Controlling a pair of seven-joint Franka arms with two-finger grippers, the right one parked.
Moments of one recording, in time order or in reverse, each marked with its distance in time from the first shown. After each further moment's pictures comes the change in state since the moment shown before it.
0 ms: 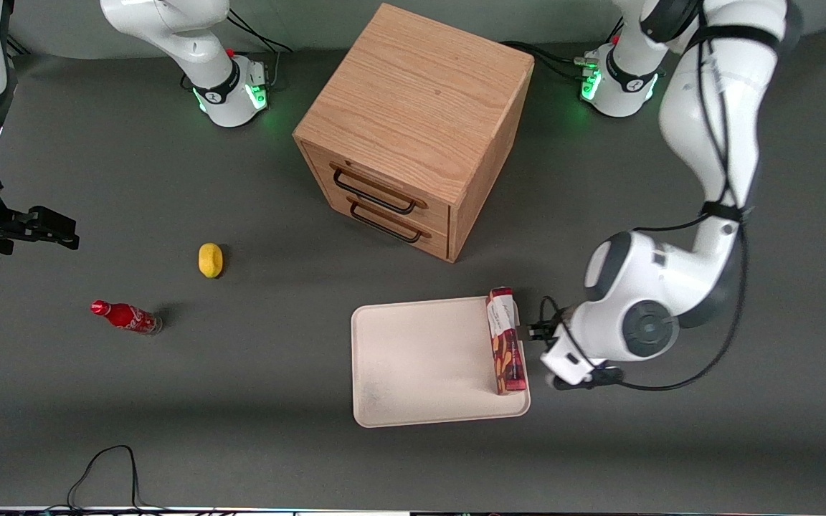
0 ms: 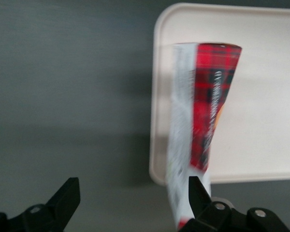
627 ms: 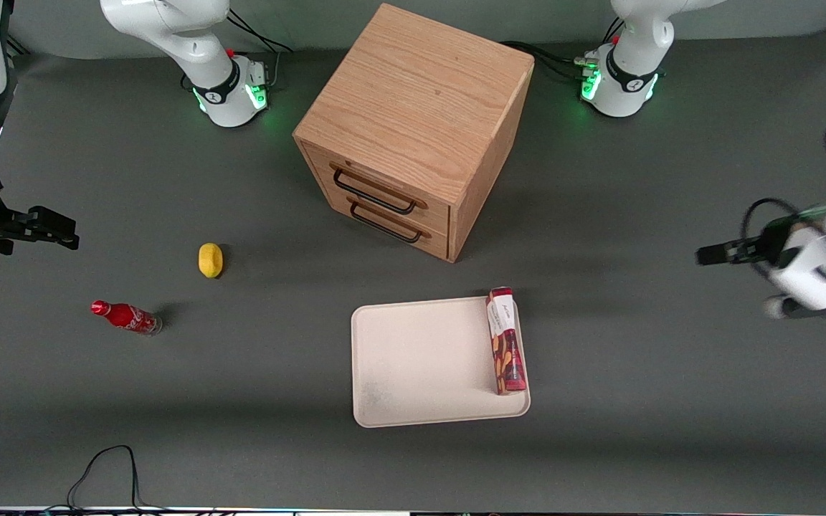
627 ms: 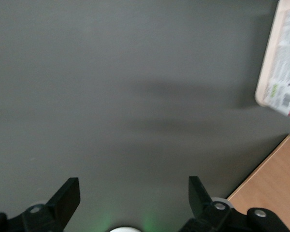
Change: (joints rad) arm 0.385 -0.479 0.013 -0.236 0.010 -0.344 0.352
